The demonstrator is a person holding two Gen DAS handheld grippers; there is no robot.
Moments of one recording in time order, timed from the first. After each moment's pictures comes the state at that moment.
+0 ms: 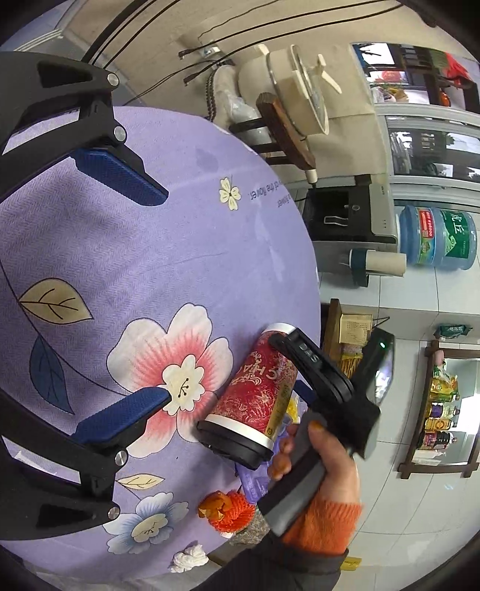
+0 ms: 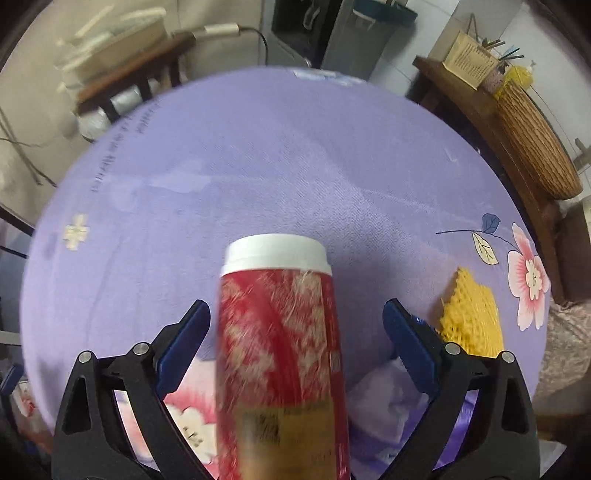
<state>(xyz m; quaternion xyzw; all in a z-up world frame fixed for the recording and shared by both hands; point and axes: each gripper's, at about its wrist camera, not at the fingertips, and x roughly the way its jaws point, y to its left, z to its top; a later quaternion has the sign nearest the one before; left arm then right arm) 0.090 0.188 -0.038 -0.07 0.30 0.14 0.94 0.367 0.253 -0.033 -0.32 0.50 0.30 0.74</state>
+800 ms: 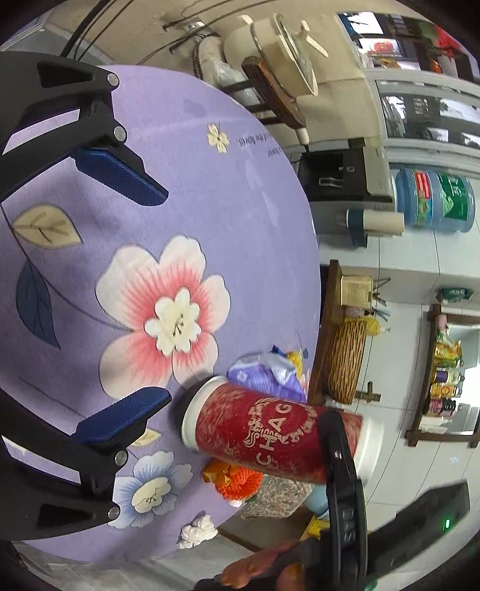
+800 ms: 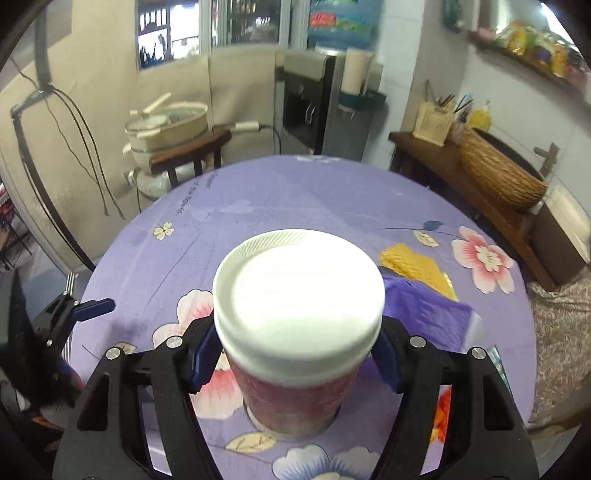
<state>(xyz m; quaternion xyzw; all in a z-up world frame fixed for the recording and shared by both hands) 0.112 0.144 -0.032 -0.06 0.30 0.08 0.95 0.252 0.069 0.068 -0.17 0.33 0.39 0.84</state>
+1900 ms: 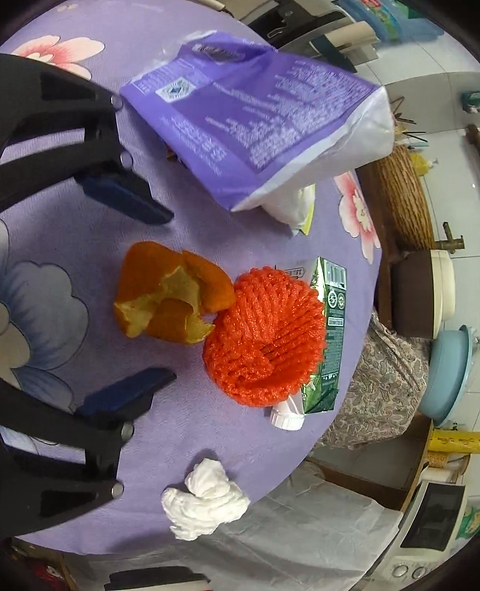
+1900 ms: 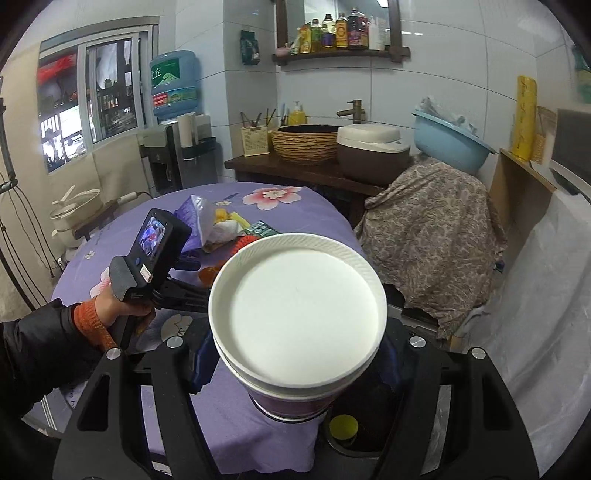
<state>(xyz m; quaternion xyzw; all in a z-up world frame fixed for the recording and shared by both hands) 0.303 -0.058 -0.072 0.07 0.43 -0.10 0.90 0.143 -0.279 0.064 -0.03 0.29 0.18 0.94</state>
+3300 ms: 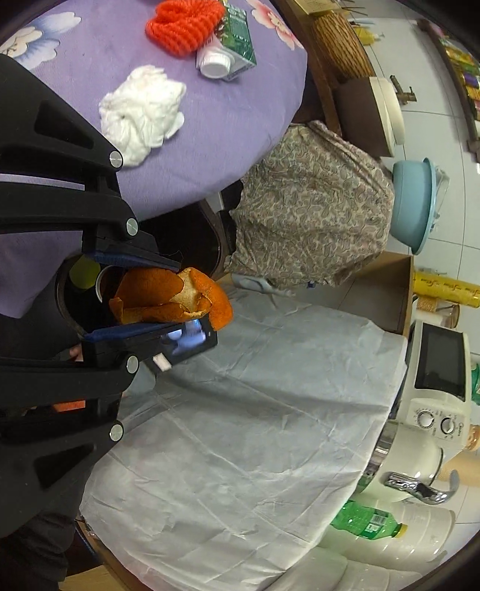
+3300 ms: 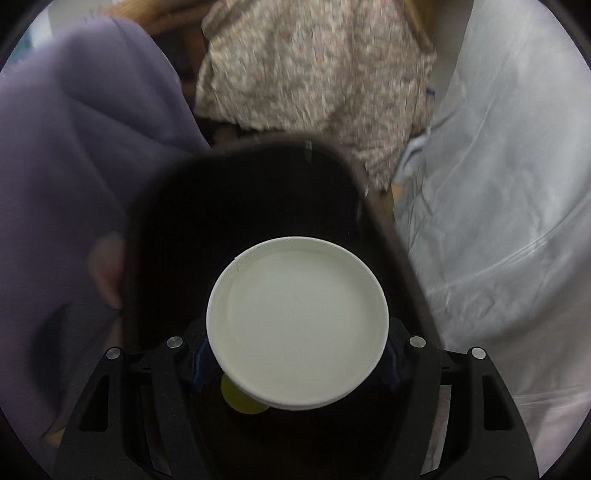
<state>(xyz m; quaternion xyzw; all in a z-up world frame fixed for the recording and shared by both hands) 0.222 -0.281 -0.045 0.05 0.37 -0.33 0.87 0.304 -0.391 -0.251 0.03 0.51 -0.03 0.86</state>
